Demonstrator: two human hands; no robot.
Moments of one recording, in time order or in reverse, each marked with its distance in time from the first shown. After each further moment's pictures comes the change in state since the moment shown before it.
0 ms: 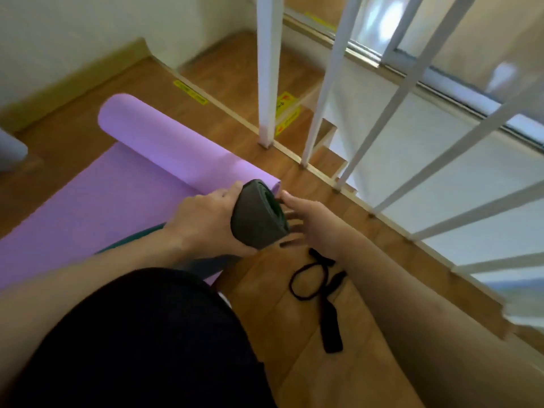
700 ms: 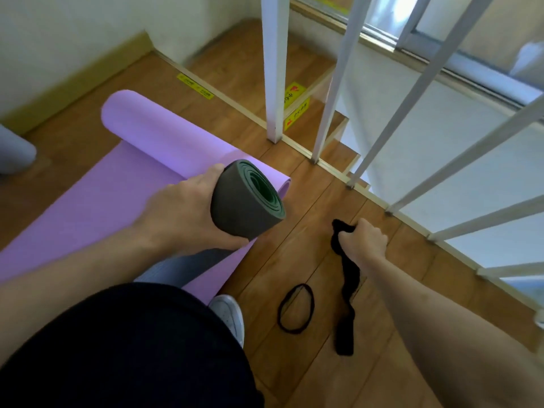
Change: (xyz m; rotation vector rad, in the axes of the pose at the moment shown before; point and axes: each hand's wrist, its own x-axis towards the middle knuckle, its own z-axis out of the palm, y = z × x) left_hand 0.002 -0.030 -0.019 -0.071 0.057 -0.070; right_hand 0.092 0.111 -0.083 -0.716 0.794 0.017
